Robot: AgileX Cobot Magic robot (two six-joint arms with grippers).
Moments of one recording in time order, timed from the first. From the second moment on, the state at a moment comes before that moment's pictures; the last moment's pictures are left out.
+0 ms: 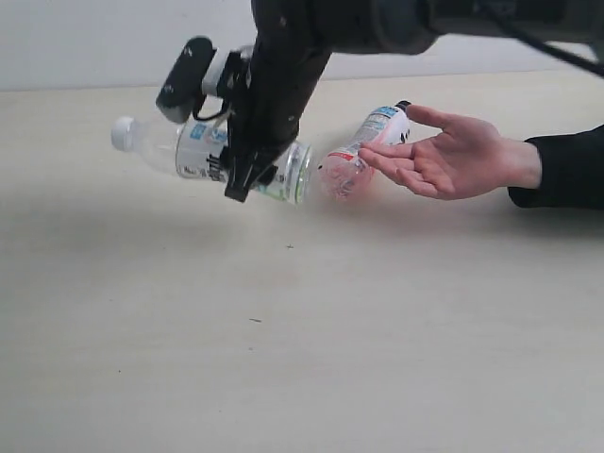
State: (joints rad) left arm 0.00 0.01 0.00 0.11 0.13 -0.33; right arm 0.71 2.11 -1.71 0.00 0.81 -0.57
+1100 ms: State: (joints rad) left arm 0.00 0.01 0.00 0.11 0.13 -0.33; right arm 0.43 1.49 -1.41 -0.11 1.22 -0.09
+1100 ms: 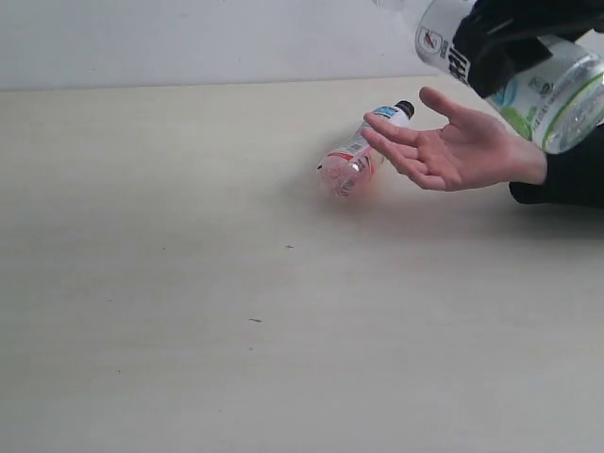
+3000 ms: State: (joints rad) left arm 0.00 0.01 0.00 0.11 0.13 -0.33; right arm 0.32 1.81 -1.30 -0.06 0.83 0.07
